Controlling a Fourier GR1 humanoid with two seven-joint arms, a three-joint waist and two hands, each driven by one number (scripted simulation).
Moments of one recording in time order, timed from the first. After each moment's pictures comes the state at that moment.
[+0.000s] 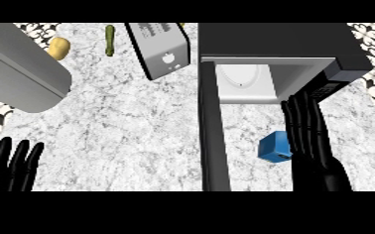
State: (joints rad) left arm 0.52 0.04 -0.09 -2.32 0.13 -0.10 -0.11; right arm 0.15 -0.02 0.41 -2.17 0.17 -0.32 0.11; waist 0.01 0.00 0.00
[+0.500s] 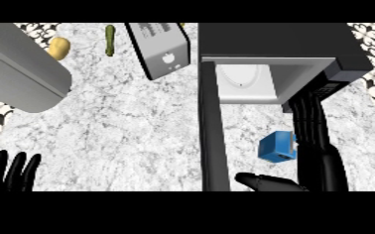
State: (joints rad) left arm 0.61 0.02 -0.10 -2.34 0.13 -0.14 -0.16; right arm 0.18 -0.03 0.25 -1.97 0.05 -0.29 -0.05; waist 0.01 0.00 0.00
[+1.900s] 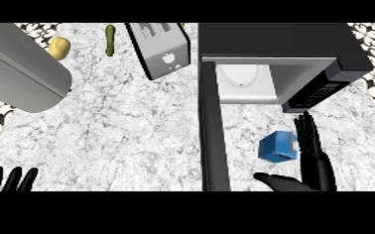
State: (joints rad) left arm 0.70 0.00 -0.07 -2.34 0.14 -0.23 -0.24; right arm 0.17 -0.08 0.04 -1.44 -0.05 -0.10 -0.54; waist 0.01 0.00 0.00
